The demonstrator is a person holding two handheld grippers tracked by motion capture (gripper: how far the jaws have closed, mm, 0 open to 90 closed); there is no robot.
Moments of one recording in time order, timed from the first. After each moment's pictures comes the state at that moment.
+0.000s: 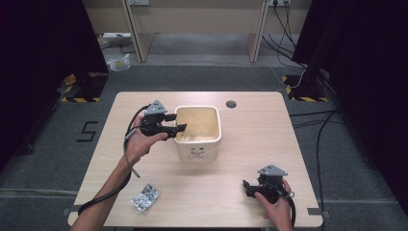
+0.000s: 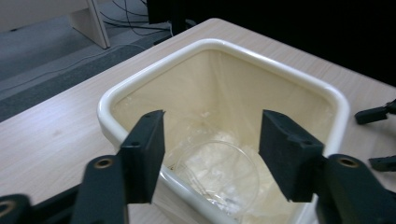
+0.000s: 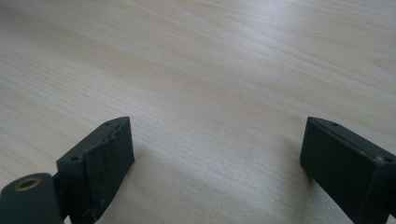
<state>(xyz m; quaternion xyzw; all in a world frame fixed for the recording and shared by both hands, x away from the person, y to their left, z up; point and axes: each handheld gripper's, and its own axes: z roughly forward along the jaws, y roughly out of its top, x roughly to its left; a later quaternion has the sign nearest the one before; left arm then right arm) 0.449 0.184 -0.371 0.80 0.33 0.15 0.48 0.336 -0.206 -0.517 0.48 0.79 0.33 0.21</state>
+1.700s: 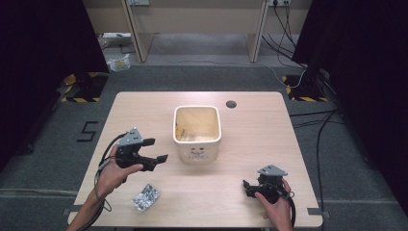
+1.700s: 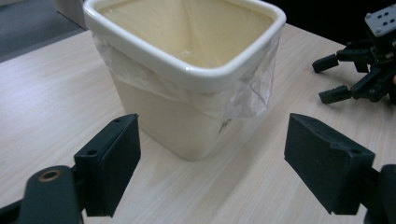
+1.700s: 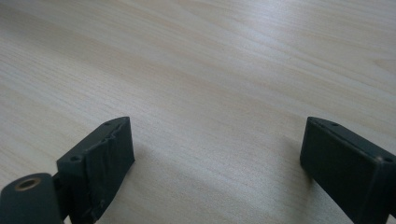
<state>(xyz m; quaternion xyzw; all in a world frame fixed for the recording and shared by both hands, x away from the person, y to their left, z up) 0.371 0.236 -0.401 0.81 0.32 0.14 0.47 0.336 -0.206 -0.517 0.48 0.79 0.33 0.21</state>
